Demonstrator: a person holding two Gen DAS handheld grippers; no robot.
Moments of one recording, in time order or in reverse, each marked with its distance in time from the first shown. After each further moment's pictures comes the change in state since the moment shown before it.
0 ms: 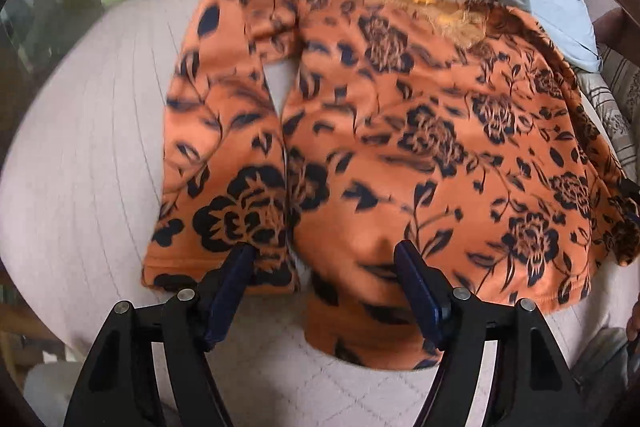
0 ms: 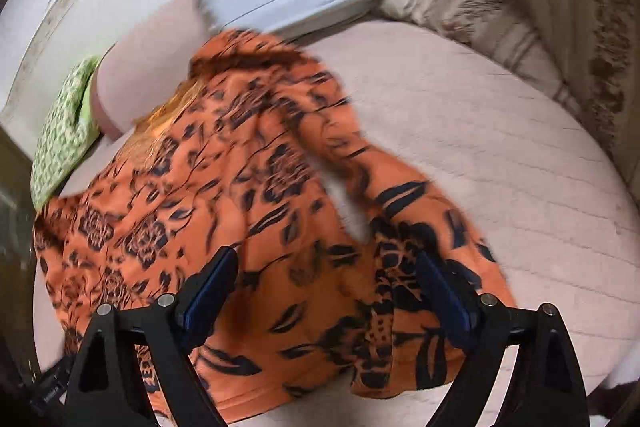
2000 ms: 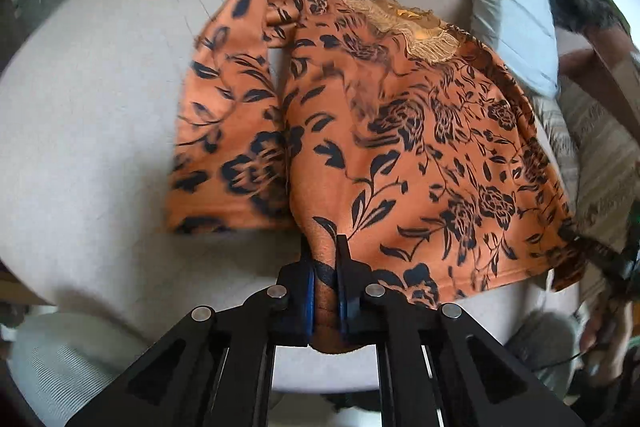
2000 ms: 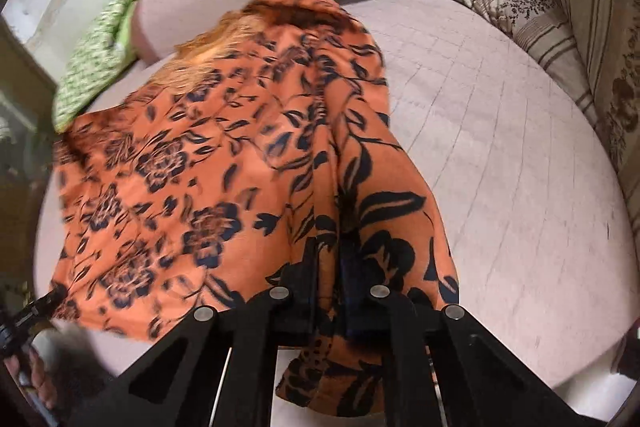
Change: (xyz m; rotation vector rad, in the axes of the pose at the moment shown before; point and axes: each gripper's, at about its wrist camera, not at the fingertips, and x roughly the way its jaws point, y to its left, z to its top) left arm -0.069 0.051 -0.028 -0.082 0.042 -0.213; right arm -0.037 0.020 -0.027 -0.203 0.177 0.057
